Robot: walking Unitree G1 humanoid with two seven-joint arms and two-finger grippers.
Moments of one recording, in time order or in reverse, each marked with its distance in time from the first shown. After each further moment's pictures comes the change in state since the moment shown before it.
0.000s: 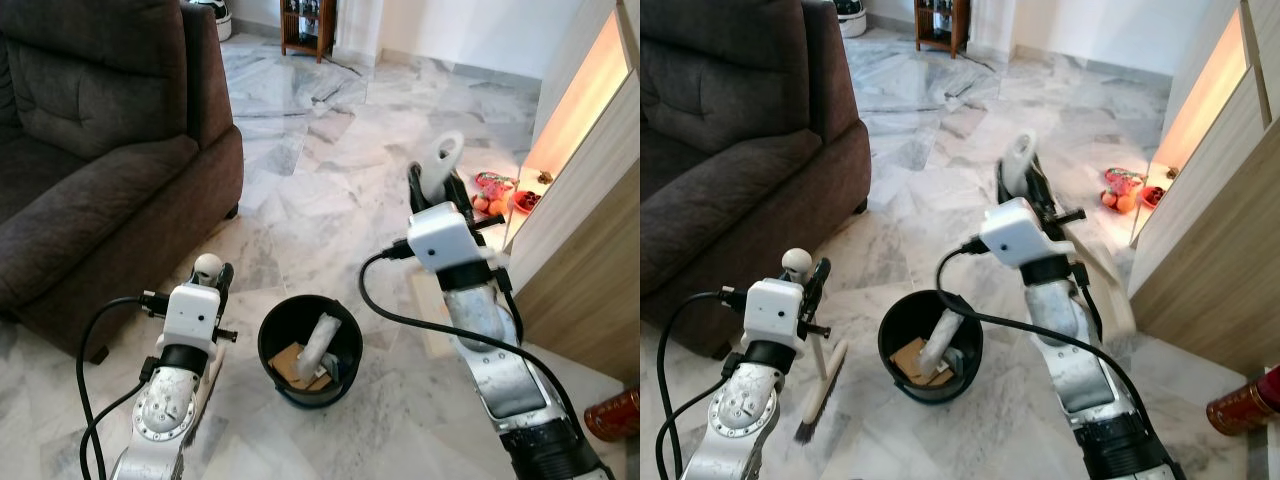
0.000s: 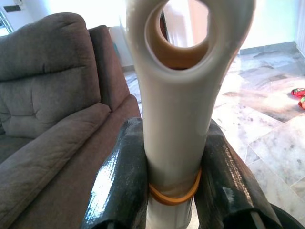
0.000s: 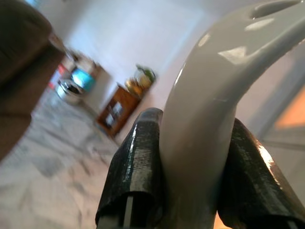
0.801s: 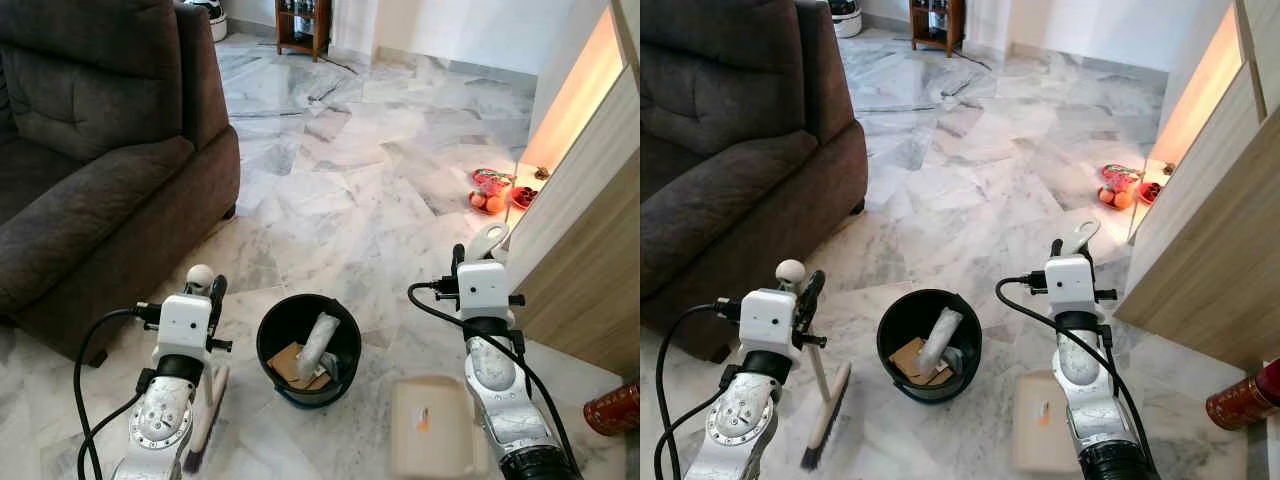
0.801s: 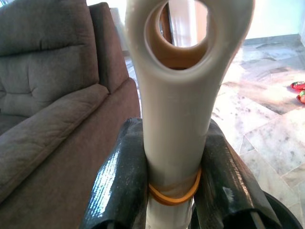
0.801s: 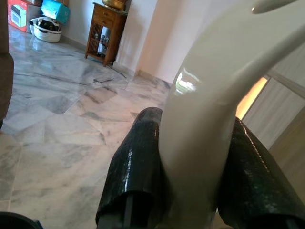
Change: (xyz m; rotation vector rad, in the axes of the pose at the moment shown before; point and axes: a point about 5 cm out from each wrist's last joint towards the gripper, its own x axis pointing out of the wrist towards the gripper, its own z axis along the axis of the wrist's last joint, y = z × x) left arm -0.008 0.003 -0.015 -0.058 0.068 0.030; right arm -0.048 0.015 -0.084 0.223 0.376 -0.068
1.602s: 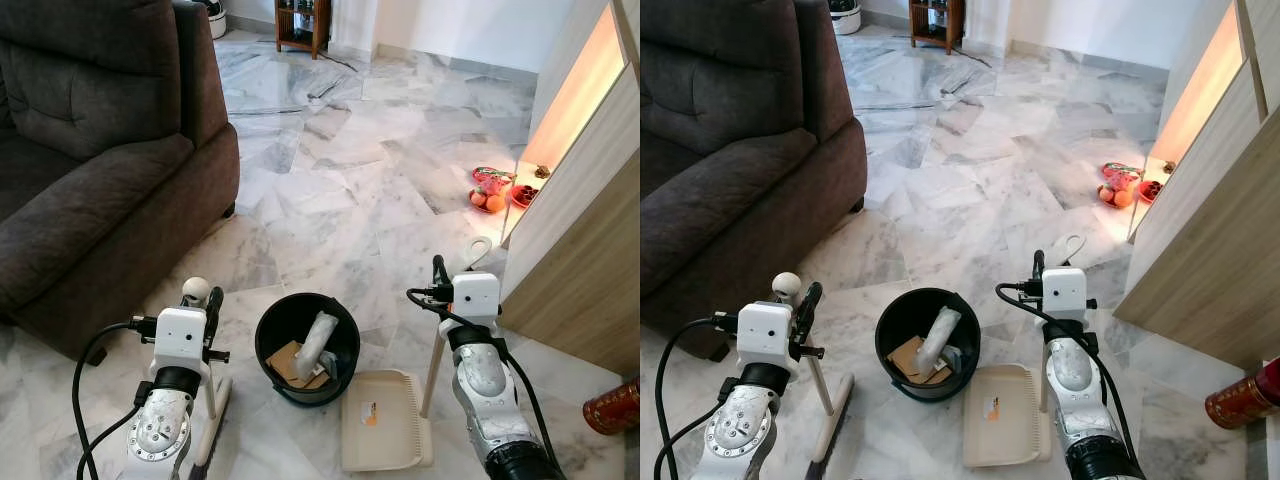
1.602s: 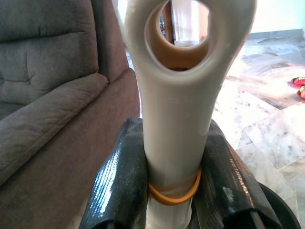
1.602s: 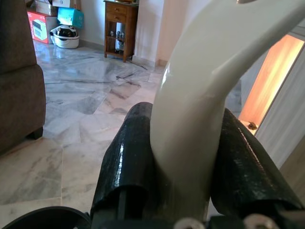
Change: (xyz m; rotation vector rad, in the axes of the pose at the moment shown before) left arm -0.007 0.001 -0.011 -0.018 0.023 0.010; right arm 0.000 0.018 -0.013 0.191 0.019 0.100
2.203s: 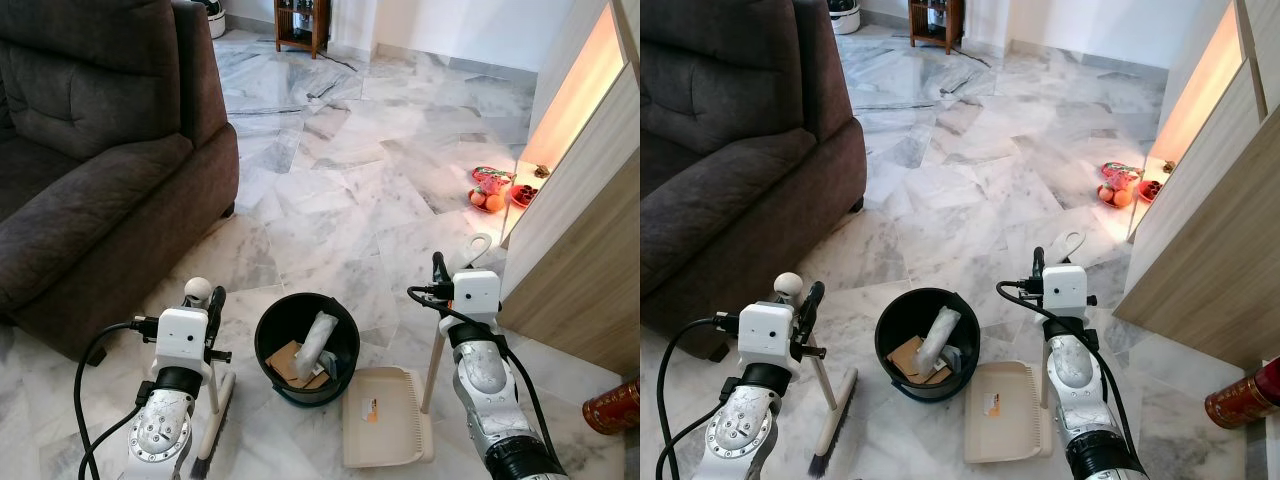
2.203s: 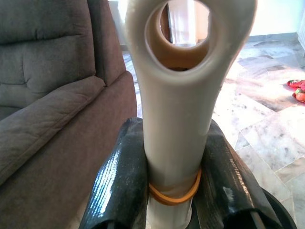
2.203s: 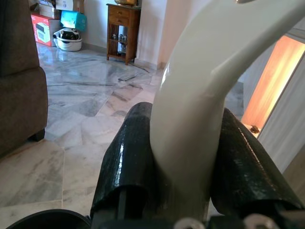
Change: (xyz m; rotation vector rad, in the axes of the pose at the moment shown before) left arm 0.000 -0.002 0.001 -0.003 -0.014 -0.014; right arm 0.002 -0.001 0.000 0.001 -0.015 0.010
